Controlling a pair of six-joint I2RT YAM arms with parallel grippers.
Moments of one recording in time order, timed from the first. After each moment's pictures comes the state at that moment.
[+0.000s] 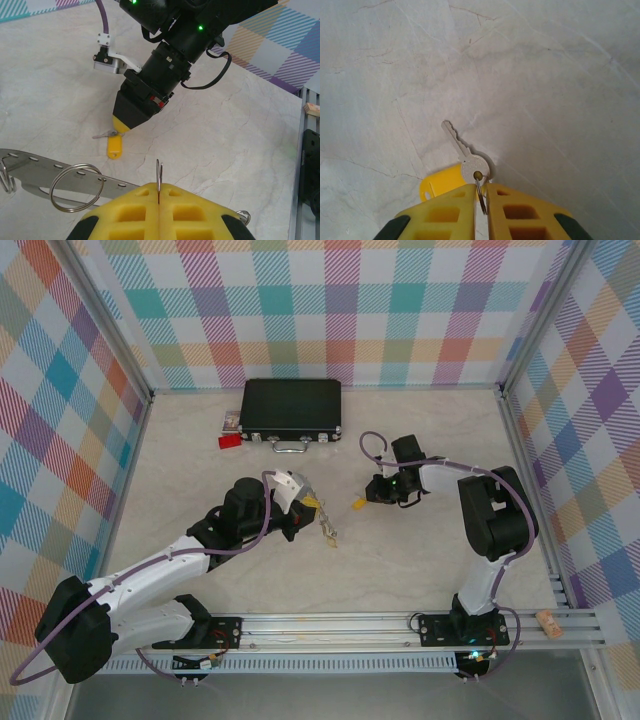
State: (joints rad) left arm -0.71 1.07 0.61 0.09 0.33 -0.10; right arm 0.33 1.83 1.03 -0.36 -0.48 0.28
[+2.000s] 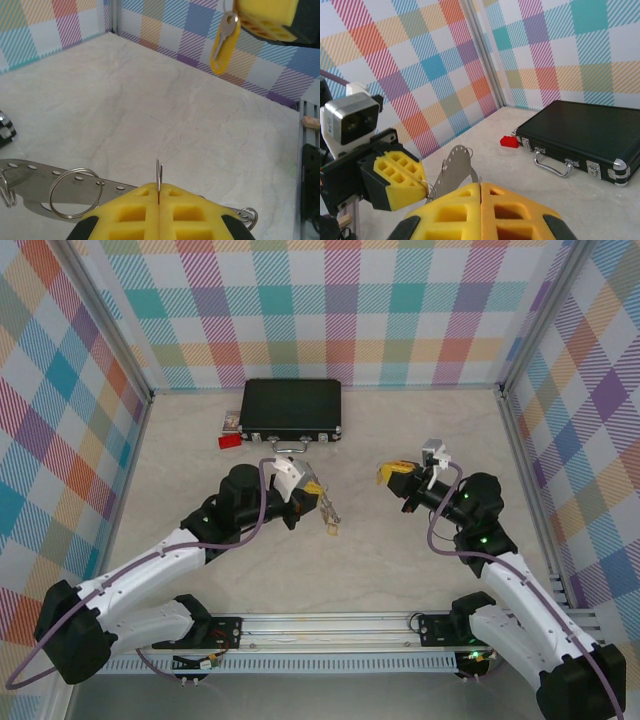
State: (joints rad) left arm -0.71 1.06 0.76 -0.01 0.33 -0.01; right arm 0.35 0.80 0.53 0.31 -0.63 0.35
